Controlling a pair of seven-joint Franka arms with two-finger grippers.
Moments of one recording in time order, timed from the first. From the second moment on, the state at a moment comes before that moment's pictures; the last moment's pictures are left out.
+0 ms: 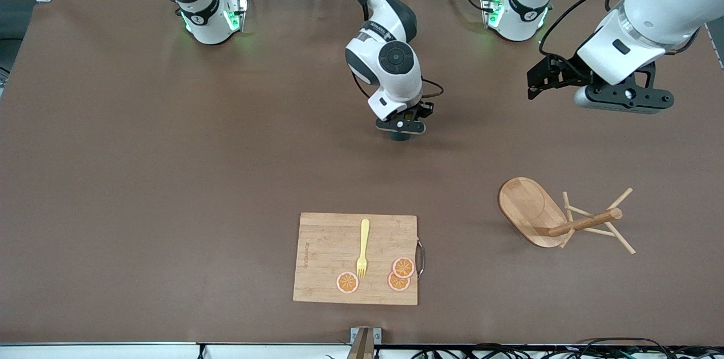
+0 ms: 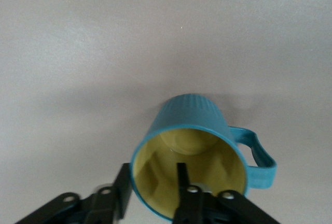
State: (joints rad) left arm 0.08 0.03 -0.37 -1.55 -0.10 1.59 -0.20; right arm 1.00 0.83 -0.04 -1.28 0.27 2.19 1.02
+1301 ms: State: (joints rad) left arm 0.08 0.03 -0.48 -1.55 -0.12 1.58 -0.35; right arm 0.93 0.51 -0.54 -1.18 0.26 1.59 0.78
